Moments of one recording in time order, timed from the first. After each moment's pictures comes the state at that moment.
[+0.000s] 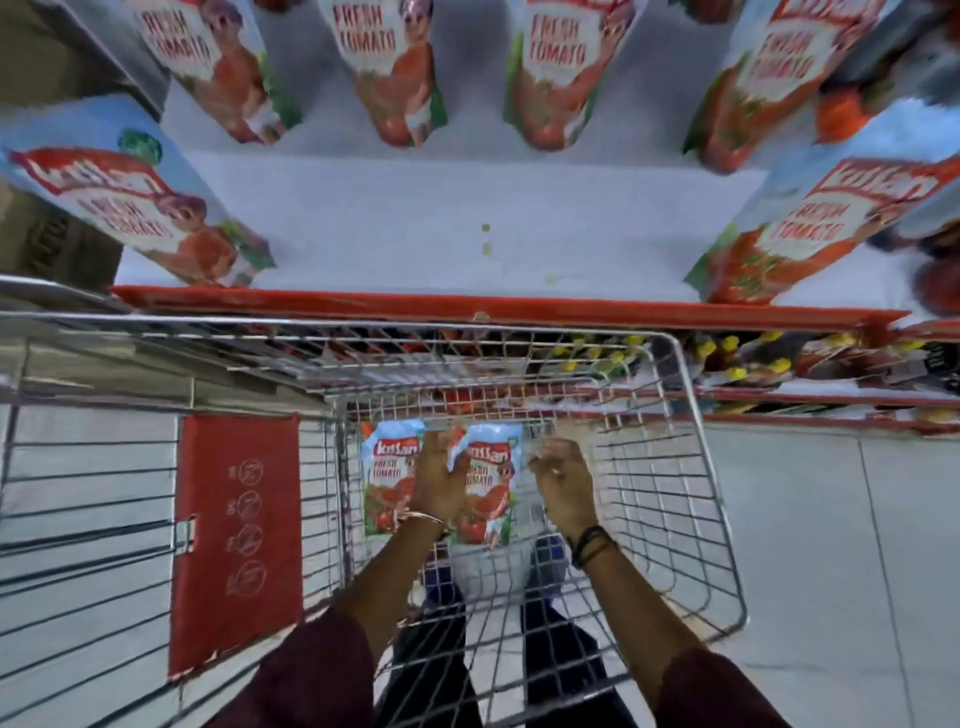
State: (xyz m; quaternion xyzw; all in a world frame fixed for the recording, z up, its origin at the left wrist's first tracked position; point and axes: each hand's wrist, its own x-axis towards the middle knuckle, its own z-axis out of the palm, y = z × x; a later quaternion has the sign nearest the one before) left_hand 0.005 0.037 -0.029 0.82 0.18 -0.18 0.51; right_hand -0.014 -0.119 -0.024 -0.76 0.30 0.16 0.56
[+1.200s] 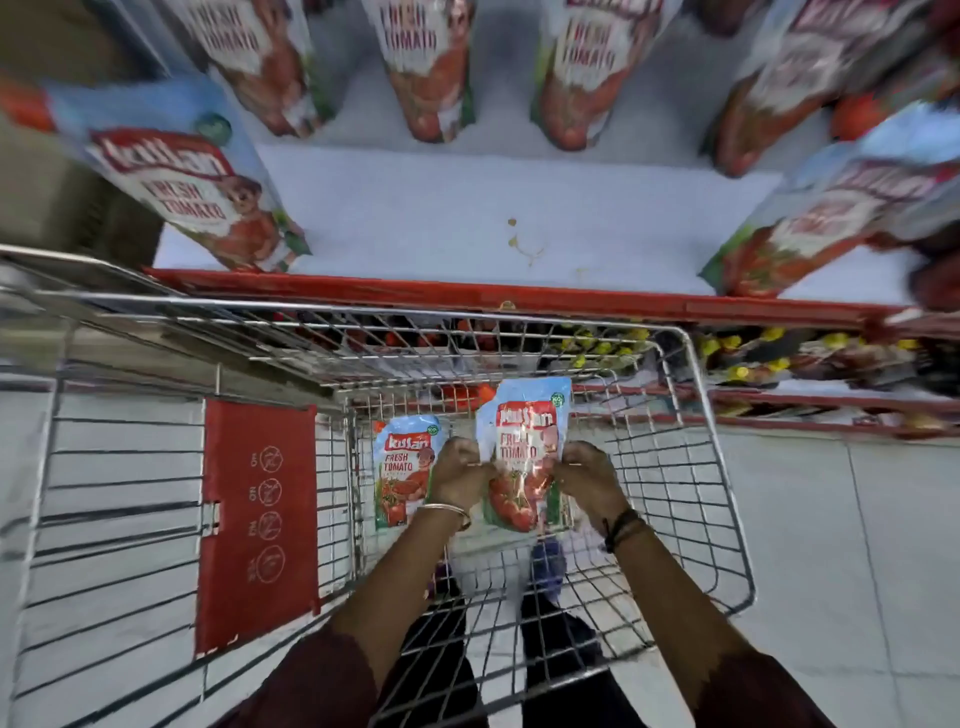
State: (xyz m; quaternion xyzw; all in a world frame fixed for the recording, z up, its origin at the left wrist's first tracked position) left_hand 0.005 0.035 0.009 0.75 0.29 -0.31 0.51; right_hand -0.016 -0.132 -0.020 -0.72 0.33 0.25 0.55
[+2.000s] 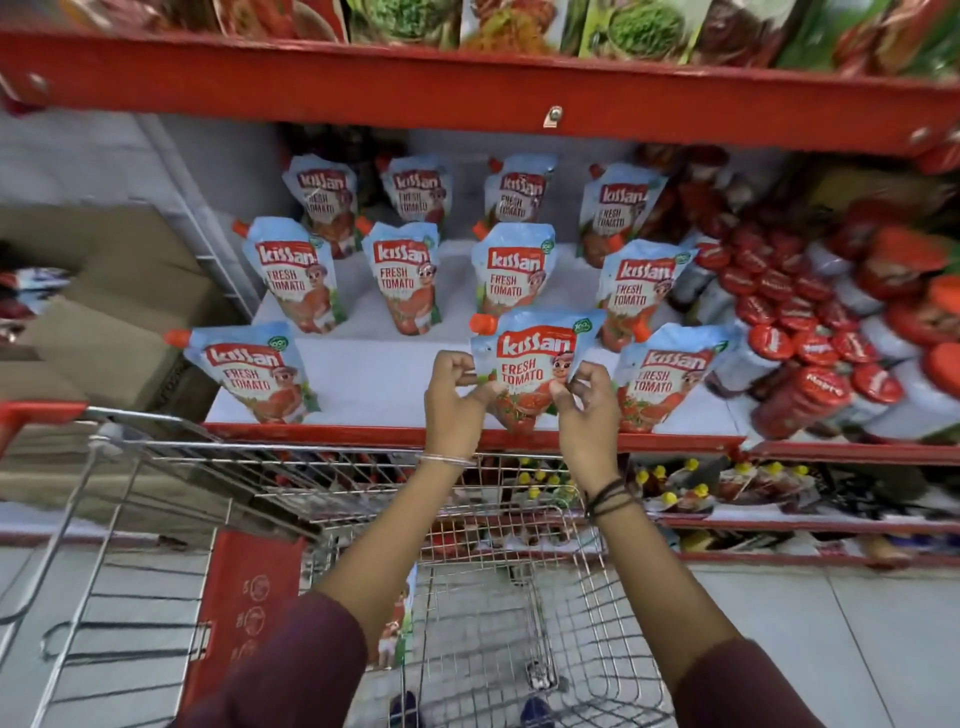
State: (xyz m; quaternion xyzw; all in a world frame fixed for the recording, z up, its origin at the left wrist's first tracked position) left_hand 0.112 -0.014 0.223 0.73 0.05 0.06 0.67; right_hand 0.091 -0.148 0.211 -0.75 0.13 -0.18 0.63
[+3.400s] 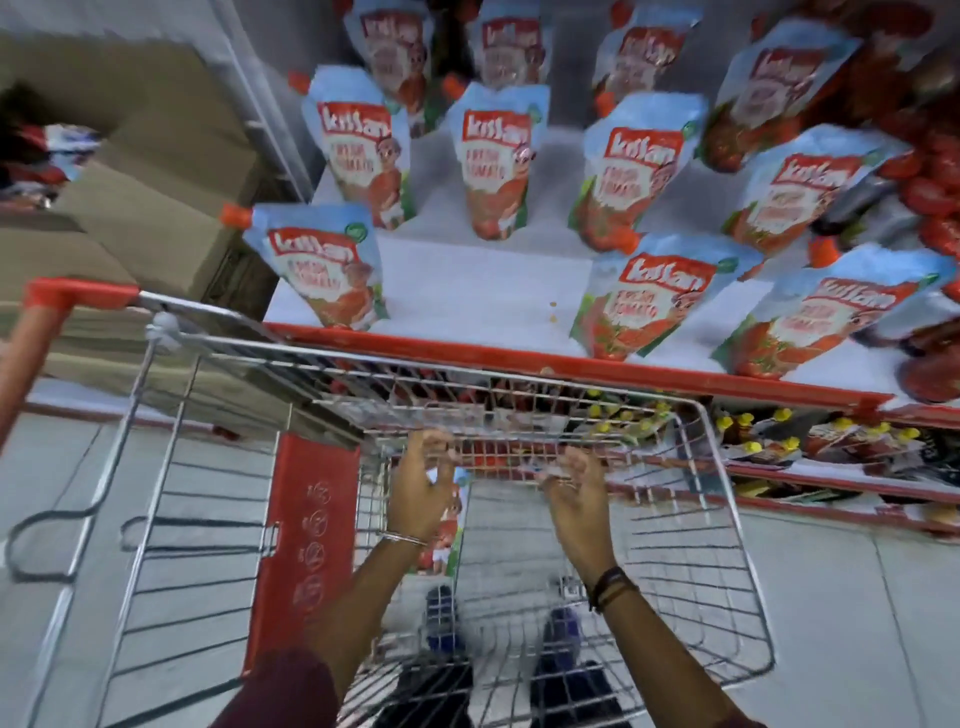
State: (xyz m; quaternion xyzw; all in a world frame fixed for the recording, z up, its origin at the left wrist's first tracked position) left_hand 0.010 0.123 0.057 0.82 0.12 -0.02 0.56; right_hand -0.015 -0.065 0.073 -0.78 0.18 0.08 0.60
